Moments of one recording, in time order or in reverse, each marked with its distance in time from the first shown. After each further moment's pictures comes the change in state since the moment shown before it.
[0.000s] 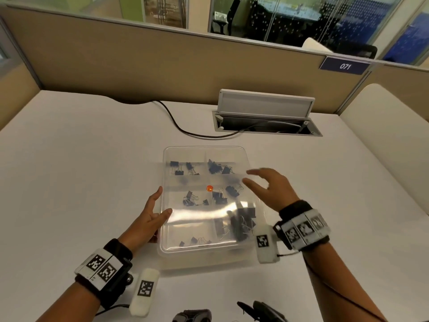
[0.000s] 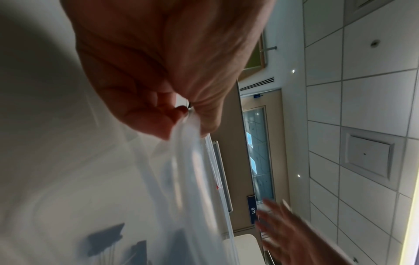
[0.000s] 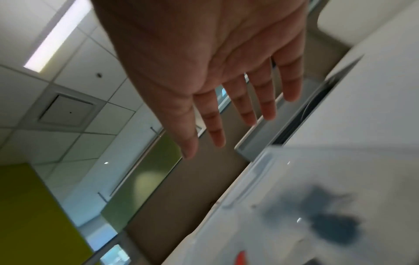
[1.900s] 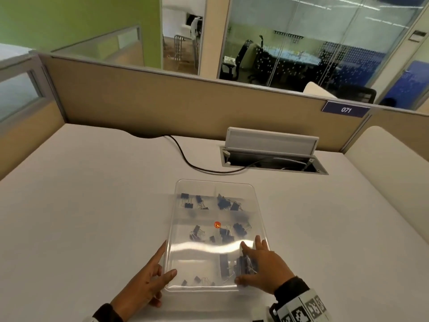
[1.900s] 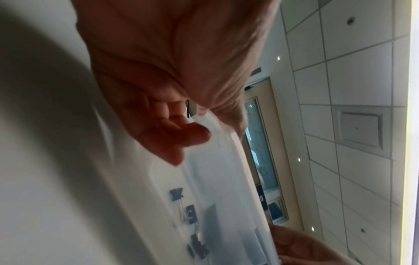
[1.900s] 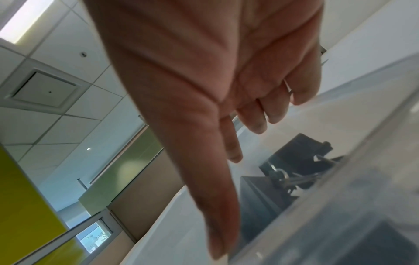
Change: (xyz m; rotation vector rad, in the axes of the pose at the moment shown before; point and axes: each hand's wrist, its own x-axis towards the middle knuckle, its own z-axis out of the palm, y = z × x) left_hand -0.016 -0.034 0.003 0.021 -0.045 0.064; right_hand -0.040 -0.014 0.037 -0.348 -0.562 0.183
